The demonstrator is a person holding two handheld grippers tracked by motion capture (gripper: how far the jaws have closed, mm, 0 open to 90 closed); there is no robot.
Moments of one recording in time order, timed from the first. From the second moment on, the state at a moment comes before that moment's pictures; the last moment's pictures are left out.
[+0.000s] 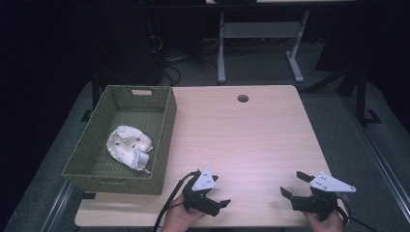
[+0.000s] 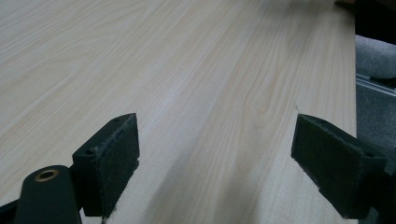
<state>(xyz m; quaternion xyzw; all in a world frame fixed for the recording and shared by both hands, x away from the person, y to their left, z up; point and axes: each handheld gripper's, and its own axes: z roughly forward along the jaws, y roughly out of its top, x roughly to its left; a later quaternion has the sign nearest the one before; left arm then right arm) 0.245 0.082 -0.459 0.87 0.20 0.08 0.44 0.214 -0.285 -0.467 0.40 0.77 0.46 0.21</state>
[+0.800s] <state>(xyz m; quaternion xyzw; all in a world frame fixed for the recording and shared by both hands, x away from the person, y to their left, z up) 0.294 0.074 -0.426 0.86 0.25 -0.02 0.45 0.214 -0.287 -0.464 0.40 0.76 0.47 0.22</state>
